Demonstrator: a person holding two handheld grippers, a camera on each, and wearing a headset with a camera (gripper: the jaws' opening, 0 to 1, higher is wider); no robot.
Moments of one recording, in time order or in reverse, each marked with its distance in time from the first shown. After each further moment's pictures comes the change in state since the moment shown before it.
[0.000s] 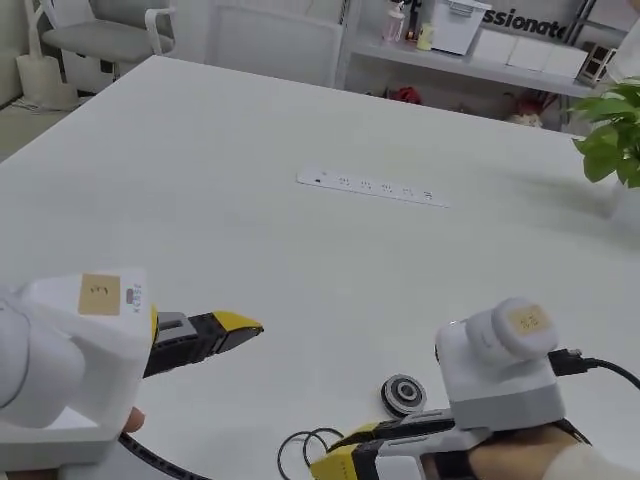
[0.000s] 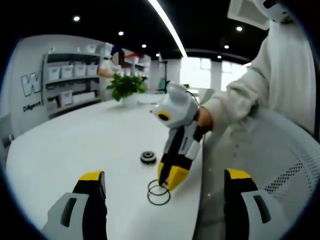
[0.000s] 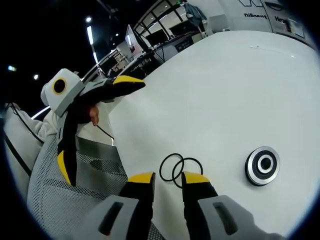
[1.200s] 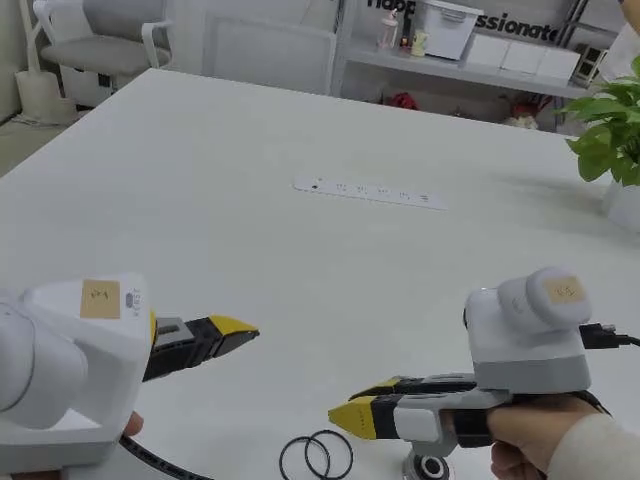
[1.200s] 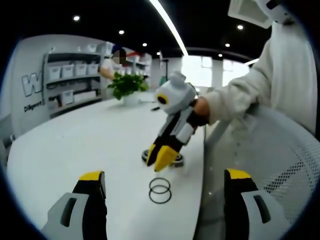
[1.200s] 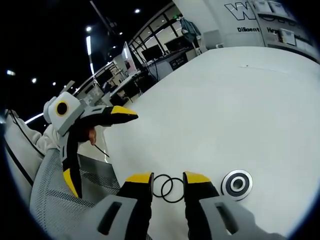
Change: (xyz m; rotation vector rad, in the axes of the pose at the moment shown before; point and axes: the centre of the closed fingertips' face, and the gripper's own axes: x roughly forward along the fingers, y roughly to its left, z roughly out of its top) left arm -0.002 0.003 -0.003 0.001 0.013 0.014; right arm -0.025 -0.014 0.039 -0.007 -0.153 -0.062
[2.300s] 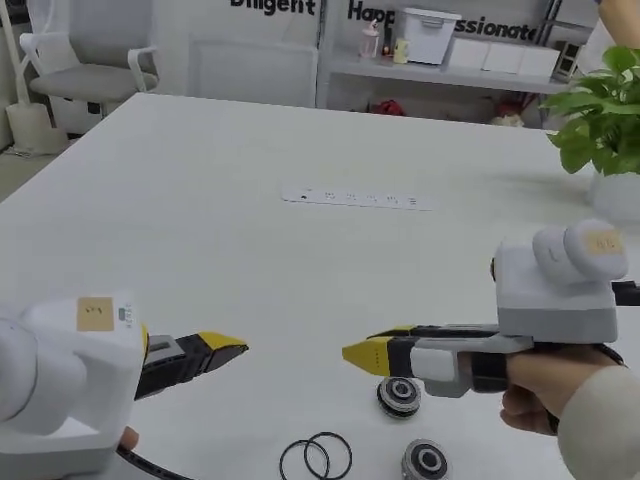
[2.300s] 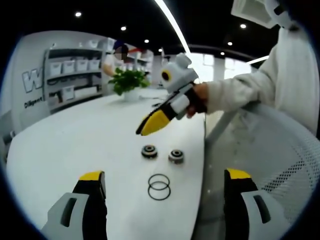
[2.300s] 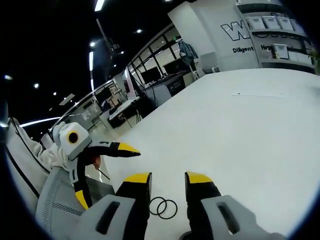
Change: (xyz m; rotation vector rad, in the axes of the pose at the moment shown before) left arm 0.002 -0.001 -0.007 -0.018 0.031 0.004; right arm -0.034 -0.008 0.051 -0.020 -0.203 -0.037
